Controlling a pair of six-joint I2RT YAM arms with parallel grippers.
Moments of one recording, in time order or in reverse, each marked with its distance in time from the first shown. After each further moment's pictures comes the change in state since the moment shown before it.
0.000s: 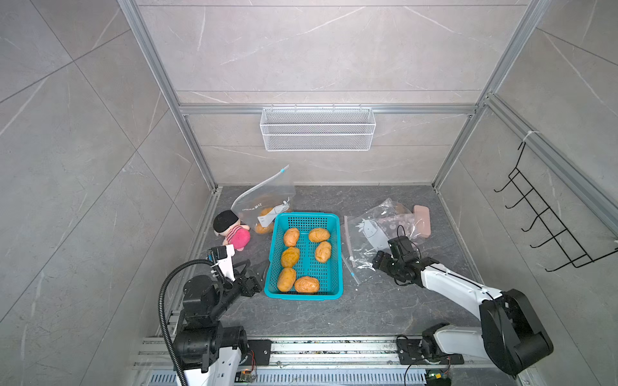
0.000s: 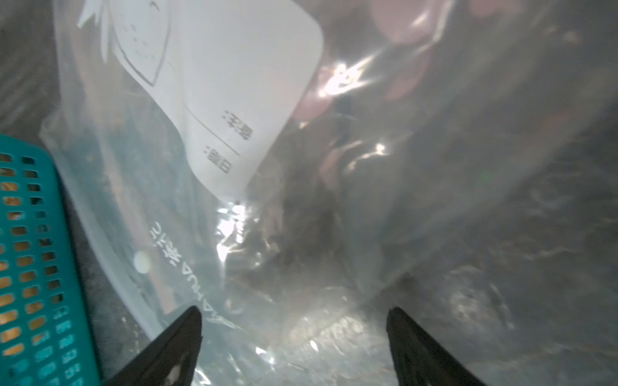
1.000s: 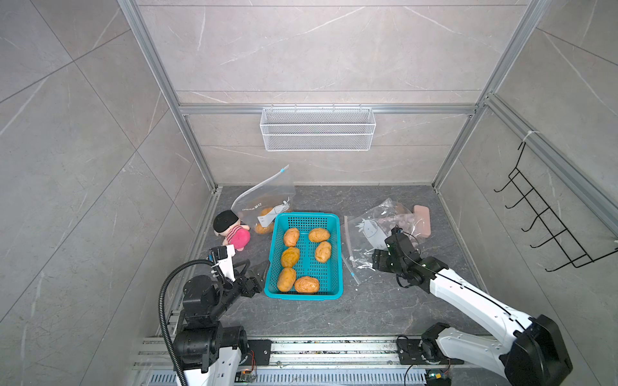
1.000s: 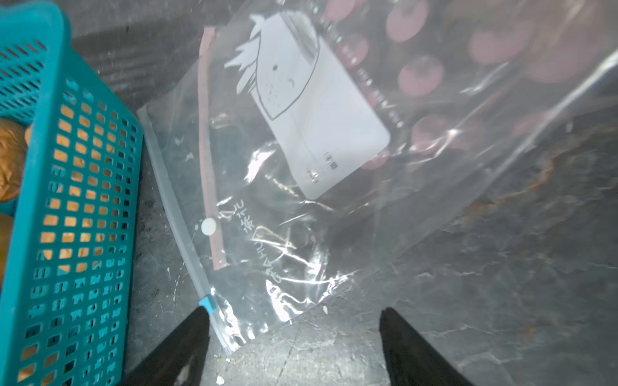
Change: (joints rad) left arm 0.000 0.000 0.000 -0.001 0.002 0.016; right arm 0.190 -0.152 0.142 -0.262 0.200 -0.205
